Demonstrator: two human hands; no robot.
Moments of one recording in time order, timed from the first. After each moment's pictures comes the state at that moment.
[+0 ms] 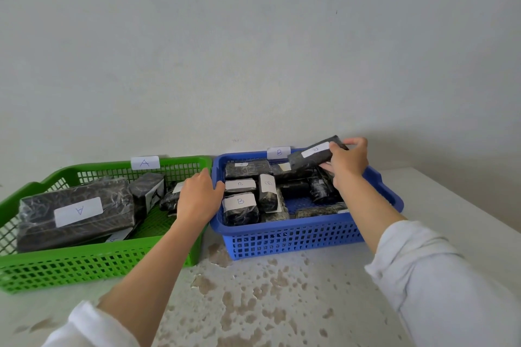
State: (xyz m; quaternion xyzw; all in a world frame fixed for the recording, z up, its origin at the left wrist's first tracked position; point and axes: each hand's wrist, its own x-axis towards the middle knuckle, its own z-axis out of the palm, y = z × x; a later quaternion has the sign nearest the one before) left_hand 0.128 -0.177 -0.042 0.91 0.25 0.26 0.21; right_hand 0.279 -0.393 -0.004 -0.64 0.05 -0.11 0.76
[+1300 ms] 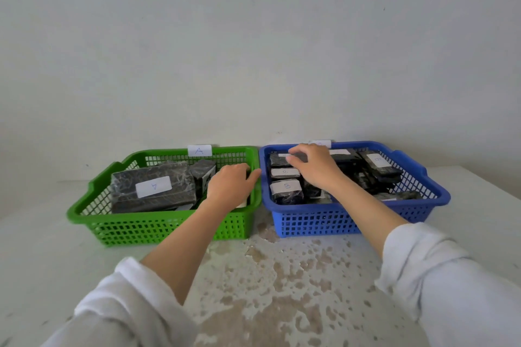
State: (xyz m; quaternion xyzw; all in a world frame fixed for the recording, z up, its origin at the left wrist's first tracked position) left_hand 0.072 -0.161 -0.023 0.95 0.21 0.21 0.12; right_hand 0.193 -0.312 -0.008 -0.86 -0.36 -0.06 0.35
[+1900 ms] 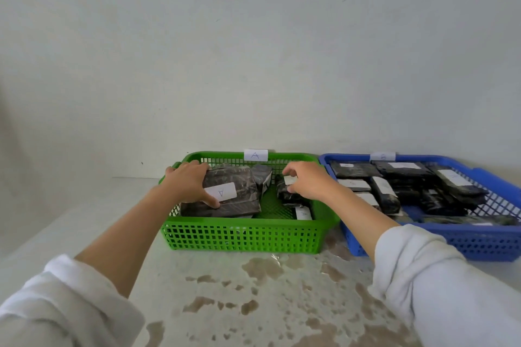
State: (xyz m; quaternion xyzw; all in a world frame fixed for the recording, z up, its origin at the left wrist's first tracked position) left_hand -0.025 0.034 -0.009 0.96 0.27 0.04 0.00; right_hand 0.140 -0.173 -0.014 -0.89 -0.42 0.03 0.20
